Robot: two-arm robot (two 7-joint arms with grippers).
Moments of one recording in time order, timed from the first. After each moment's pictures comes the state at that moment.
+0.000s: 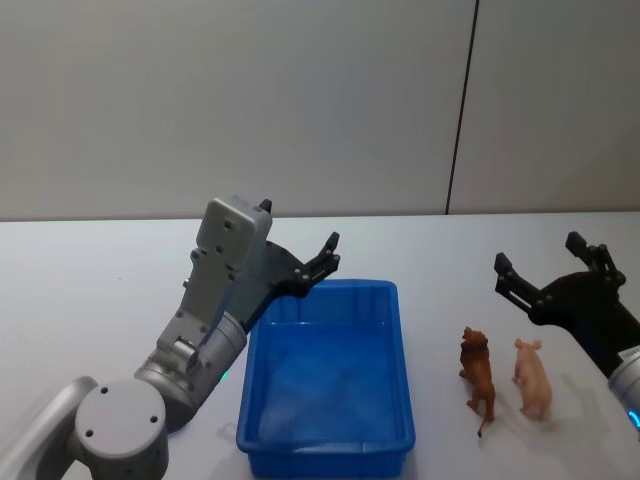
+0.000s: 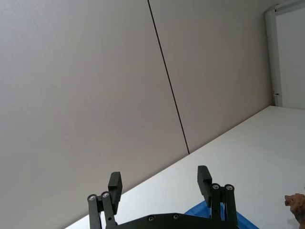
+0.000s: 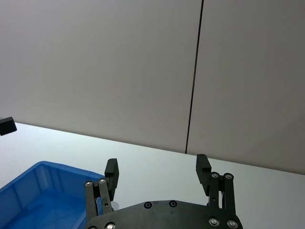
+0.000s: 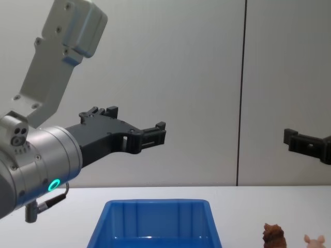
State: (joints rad) left arm -0.24 0.38 0.45 -1.63 -0.20 0.01 -0.01; right arm -0.01 0.34 -0.23 -1.77 0.29 0.03 0.07
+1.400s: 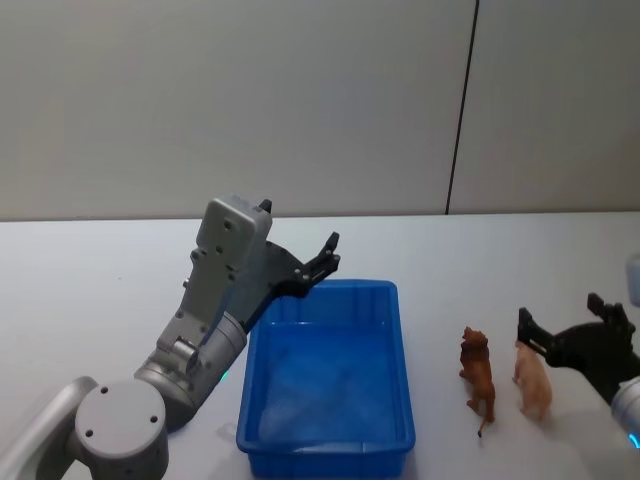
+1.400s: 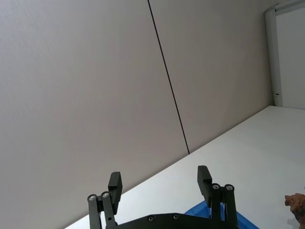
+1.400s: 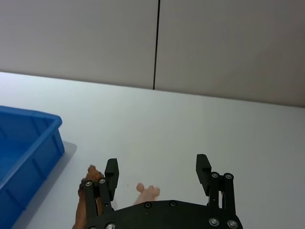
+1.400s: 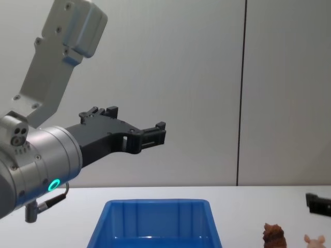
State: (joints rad) left arm -0.24 0.38 0.45 -1.63 -0.20 0.01 -0.01; right arm 0.00 0.32 -0.22 -1.67 0.25 0.23 -0.03
